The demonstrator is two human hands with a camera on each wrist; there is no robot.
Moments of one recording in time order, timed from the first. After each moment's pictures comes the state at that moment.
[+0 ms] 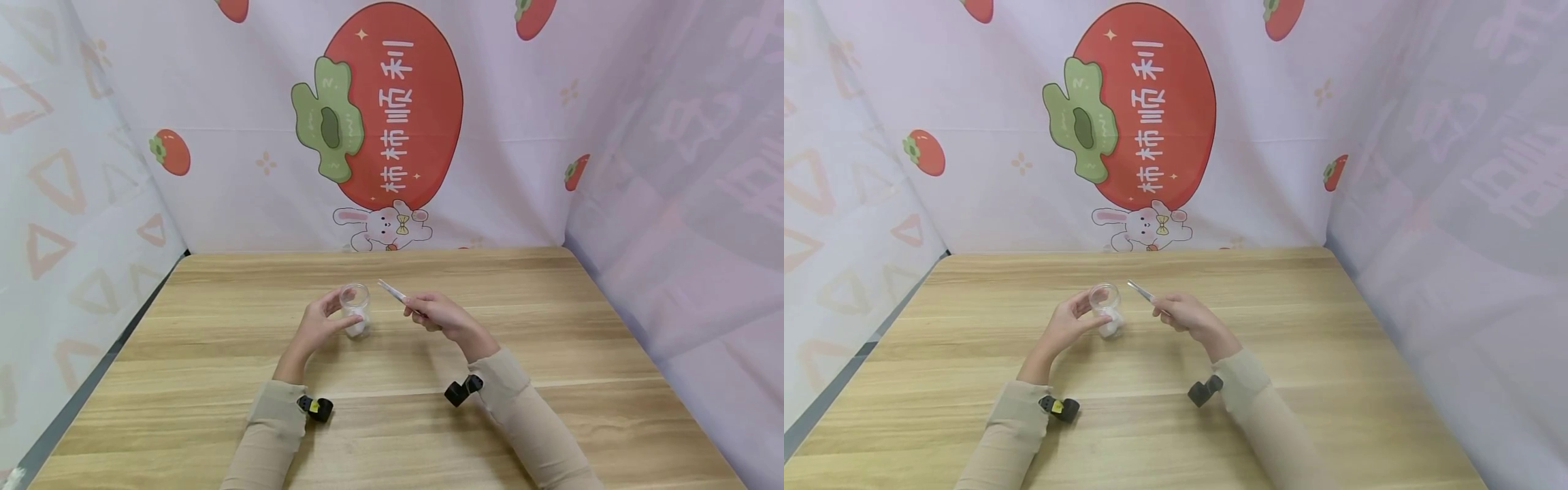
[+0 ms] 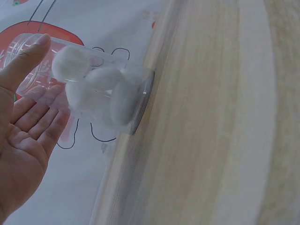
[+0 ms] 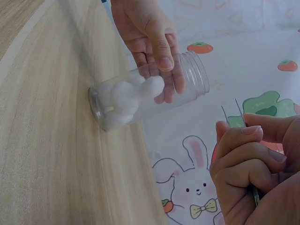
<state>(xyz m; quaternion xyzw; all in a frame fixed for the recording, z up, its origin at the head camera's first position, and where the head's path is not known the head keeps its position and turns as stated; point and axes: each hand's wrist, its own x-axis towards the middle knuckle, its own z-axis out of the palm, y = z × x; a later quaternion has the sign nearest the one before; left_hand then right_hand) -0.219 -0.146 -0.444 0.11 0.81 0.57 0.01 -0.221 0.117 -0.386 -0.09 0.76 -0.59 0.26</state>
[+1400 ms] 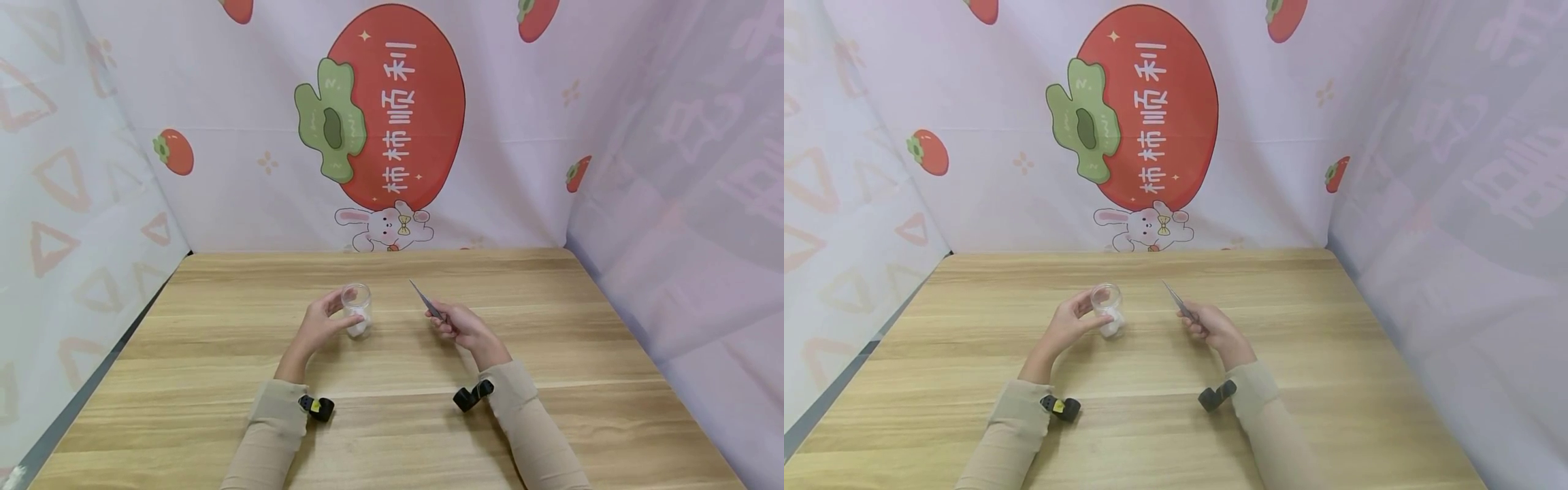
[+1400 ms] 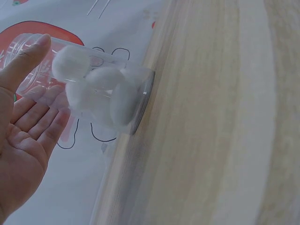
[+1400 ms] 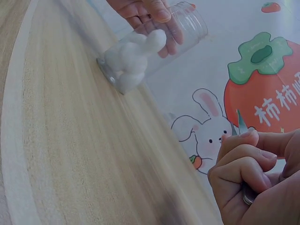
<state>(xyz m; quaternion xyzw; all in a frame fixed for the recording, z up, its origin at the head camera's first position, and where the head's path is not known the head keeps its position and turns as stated) -0.218 -0.146 -0.442 0.11 0.81 0.57 0.01 -0.228 0.154 -0.429 0.01 0.63 -0.72 0.29</state>
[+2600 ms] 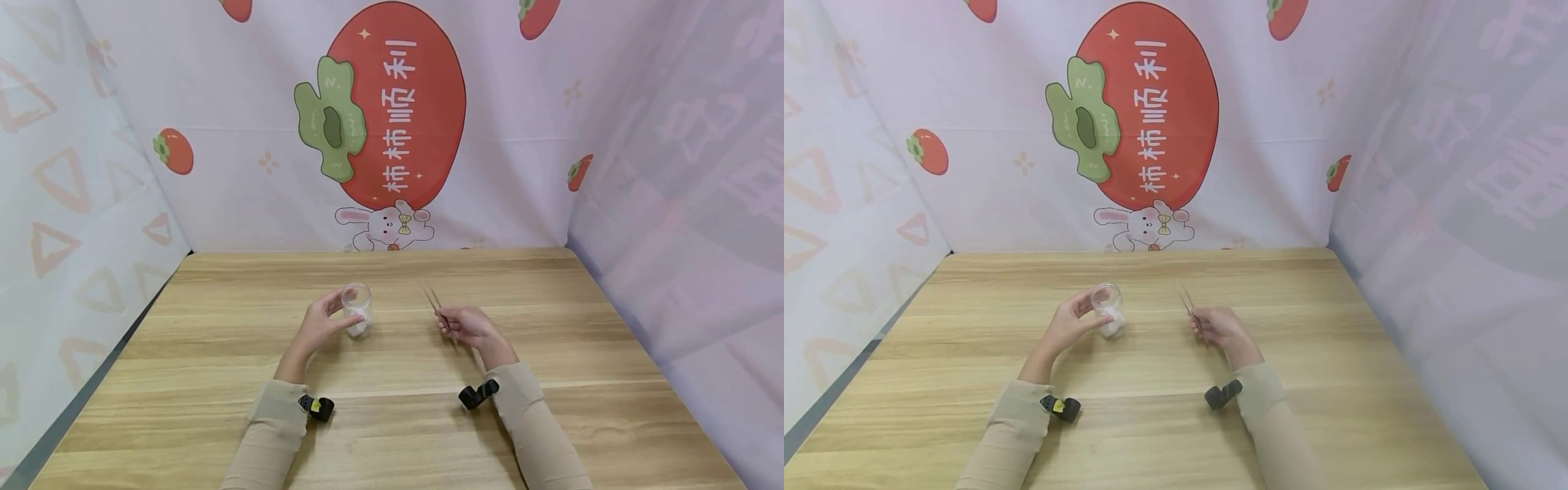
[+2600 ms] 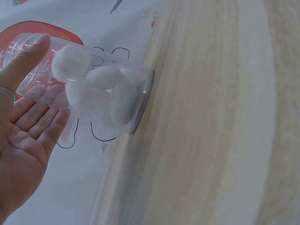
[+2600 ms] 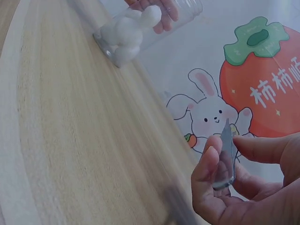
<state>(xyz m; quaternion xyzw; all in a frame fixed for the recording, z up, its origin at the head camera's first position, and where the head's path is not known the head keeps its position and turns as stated) -0.218 -0.145 -0.443 0.12 0.81 0.57 0.00 -0.232 0.171 -0.445 0.05 0.64 -0.72 0.25</state>
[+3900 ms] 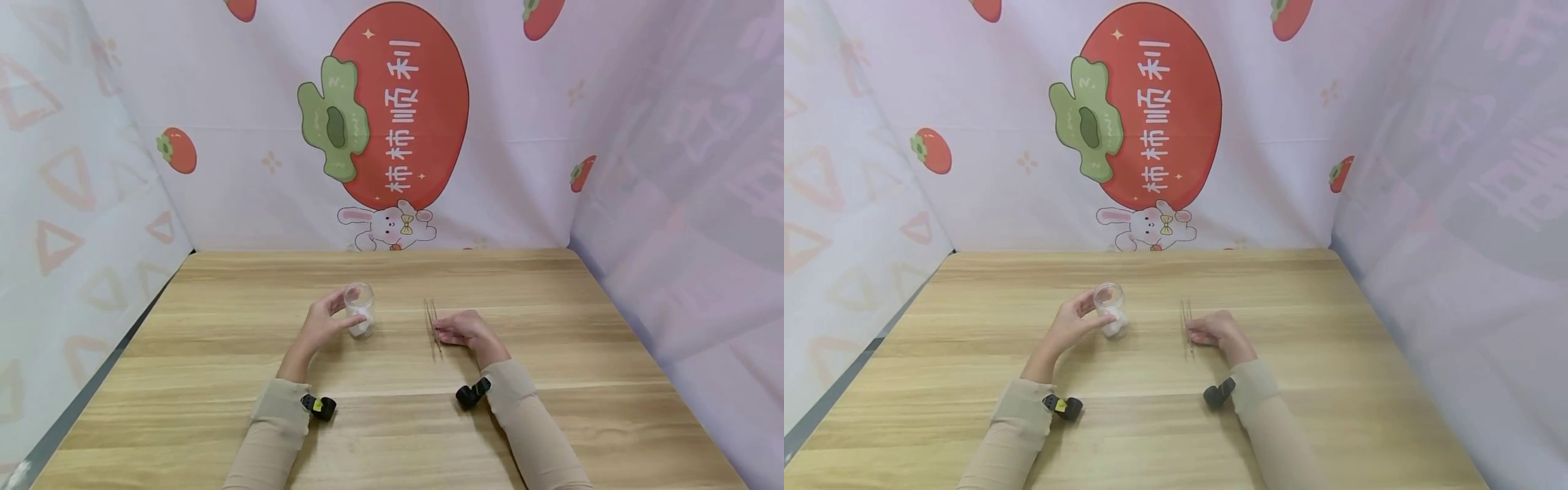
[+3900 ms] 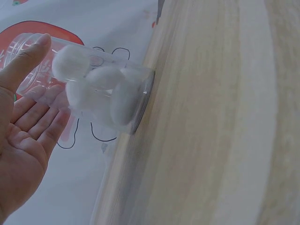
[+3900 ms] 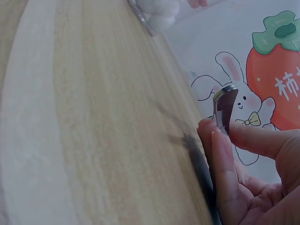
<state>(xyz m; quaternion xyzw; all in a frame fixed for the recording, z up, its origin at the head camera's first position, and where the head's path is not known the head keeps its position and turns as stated) -0.219 -0.146 -0.444 0.12 0.81 0.57 0.01 -0.242 0.161 -0.464 0.15 0.69 -0.67 0.24</state>
